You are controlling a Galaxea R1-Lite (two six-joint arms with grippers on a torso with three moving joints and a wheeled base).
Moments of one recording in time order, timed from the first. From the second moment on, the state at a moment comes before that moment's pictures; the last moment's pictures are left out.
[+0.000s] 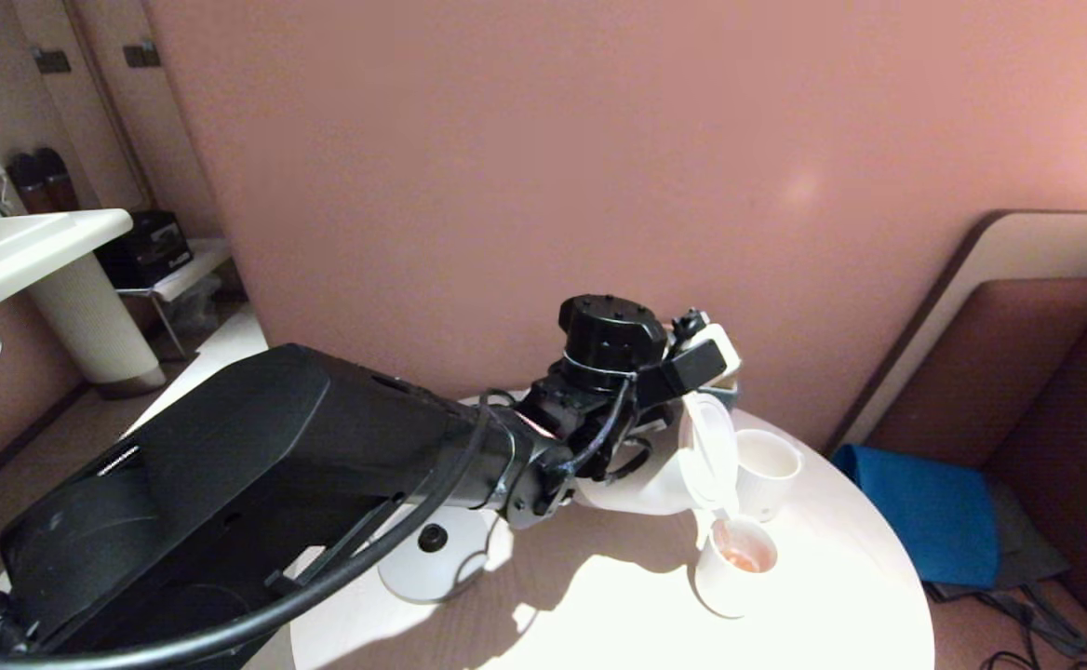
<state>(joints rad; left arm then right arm) -0.84 2.29 -1.64 -0.57 0.30 0.85 0.00 0.00 -0.01 0.02 -0.02 0.03</state>
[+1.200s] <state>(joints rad) -0.84 2.29 -1.65 -0.58 0.30 0.90 0.00 0.00 -0.01 0.02 -0.02 0.03</state>
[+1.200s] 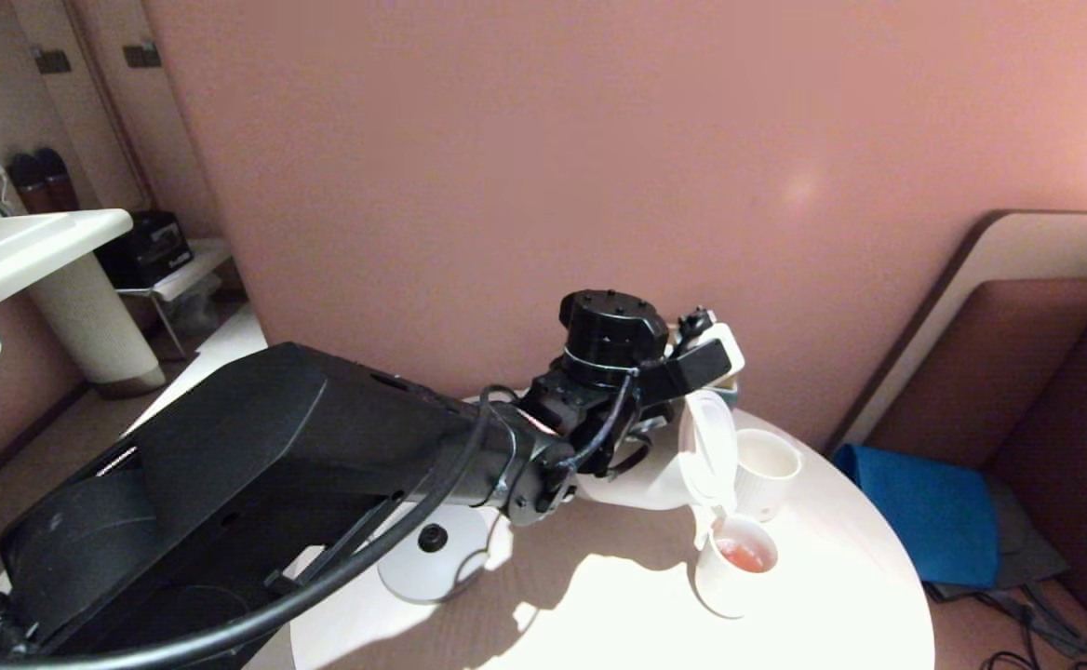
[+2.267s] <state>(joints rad) -0.86 2.30 -1.71 -0.57 0.31 0.94 0.00 0.00 -0.01 0.02 -0.02 0.03</state>
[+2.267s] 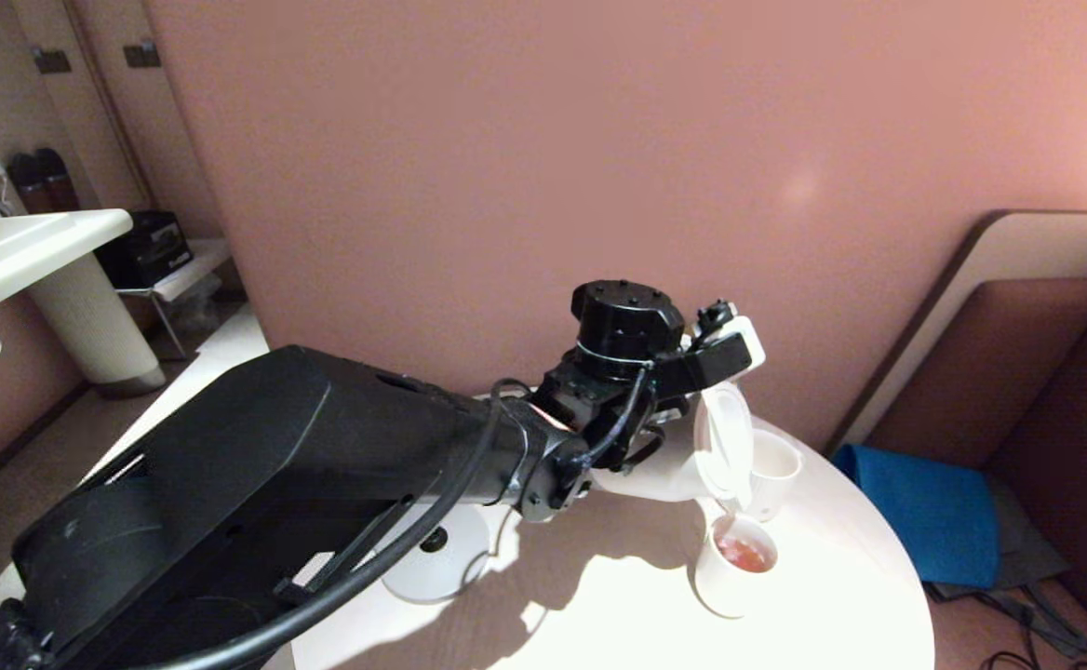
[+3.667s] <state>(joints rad) -0.88 2.31 -1.70 -0.57 0.31 0.97 0.00 0.00 -0.01 0.02 -0.02 0.03</state>
